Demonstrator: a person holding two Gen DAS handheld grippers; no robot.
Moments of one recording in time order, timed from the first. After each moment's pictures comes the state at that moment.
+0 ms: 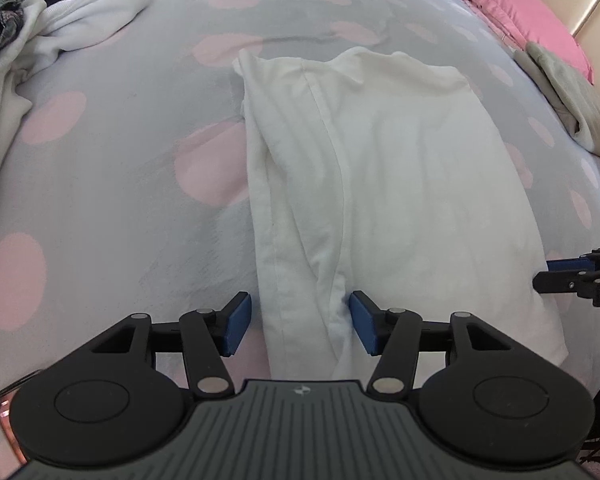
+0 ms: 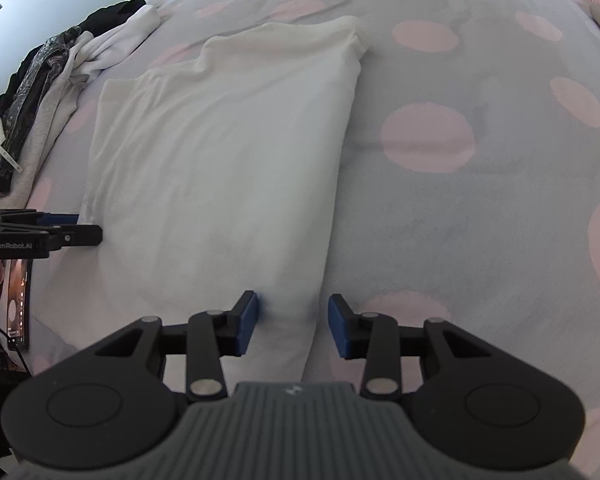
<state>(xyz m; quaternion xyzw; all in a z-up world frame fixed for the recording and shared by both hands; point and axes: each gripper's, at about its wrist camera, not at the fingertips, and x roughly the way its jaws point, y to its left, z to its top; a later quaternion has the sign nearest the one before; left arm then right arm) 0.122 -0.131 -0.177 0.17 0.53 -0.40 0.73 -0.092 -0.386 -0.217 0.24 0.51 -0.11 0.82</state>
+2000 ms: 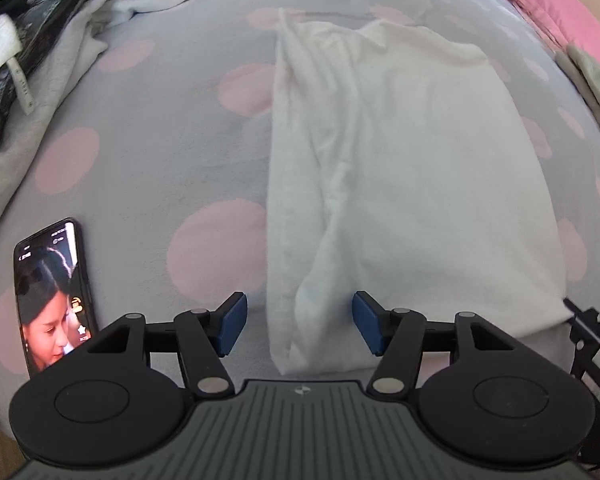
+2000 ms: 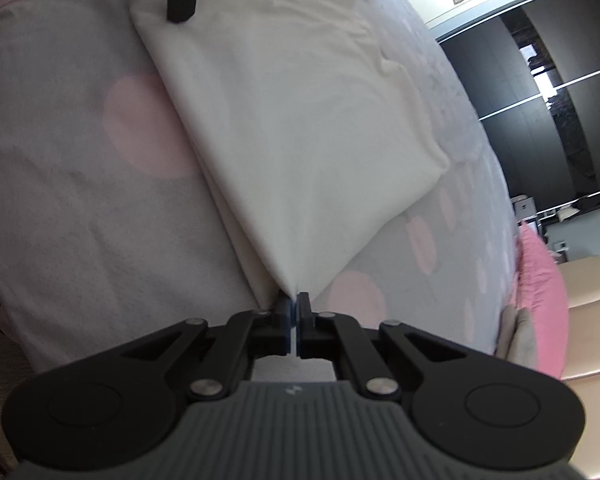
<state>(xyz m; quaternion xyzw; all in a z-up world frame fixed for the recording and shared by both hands) 0.057 -0.105 -0.171 0.16 0.53 -0.30 0.77 -0.154 -0.234 -0.251 -0.35 0.50 -0.08 0.79</state>
